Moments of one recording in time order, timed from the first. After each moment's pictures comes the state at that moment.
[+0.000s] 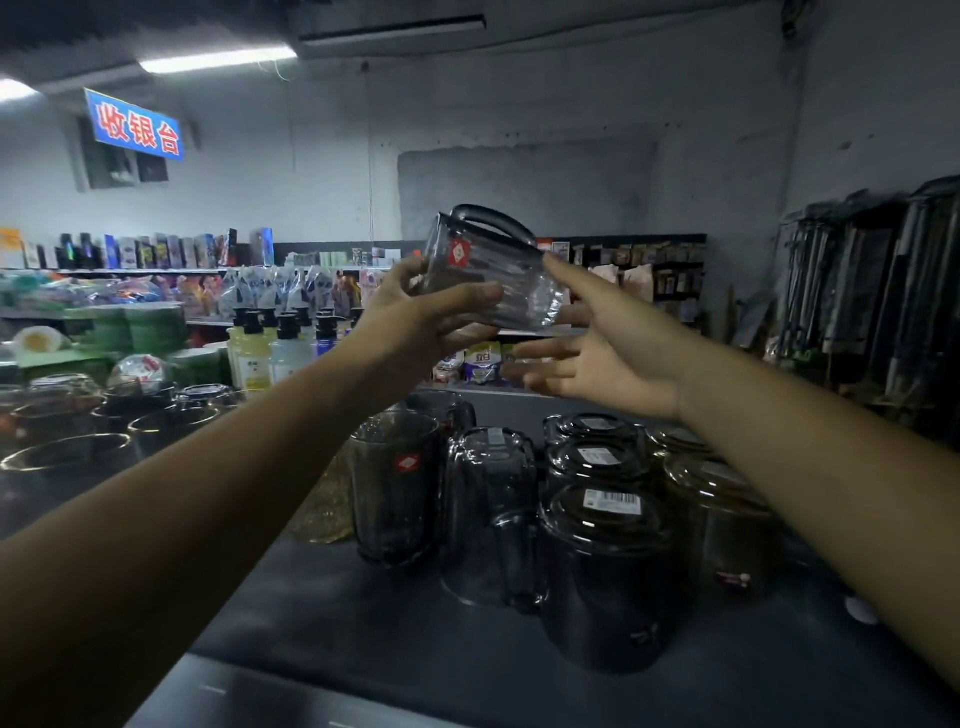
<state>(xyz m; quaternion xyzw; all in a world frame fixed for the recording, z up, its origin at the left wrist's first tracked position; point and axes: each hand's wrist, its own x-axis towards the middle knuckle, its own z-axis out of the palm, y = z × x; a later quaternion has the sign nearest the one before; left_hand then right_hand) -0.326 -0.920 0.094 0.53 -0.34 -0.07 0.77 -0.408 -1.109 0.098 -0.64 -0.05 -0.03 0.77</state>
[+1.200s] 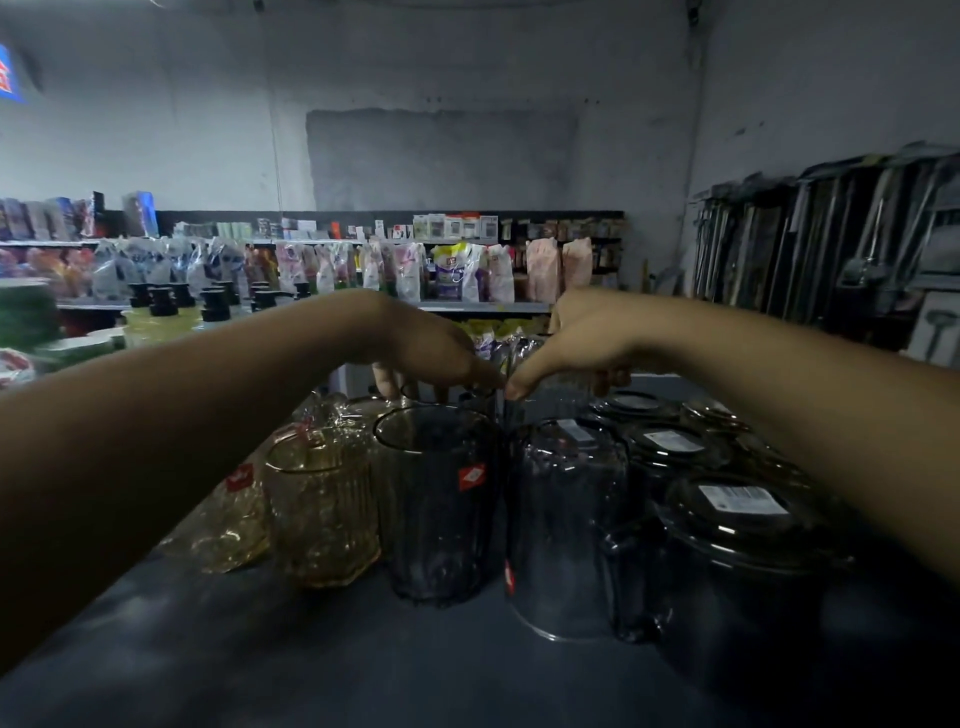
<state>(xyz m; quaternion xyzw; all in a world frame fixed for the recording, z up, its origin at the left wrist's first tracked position) -0.242 -0.921 0.096 0.92 -0.38 -0.11 0.04 -0.335 -1.079 0.097 -0.98 0.12 -0.08 0.15</state>
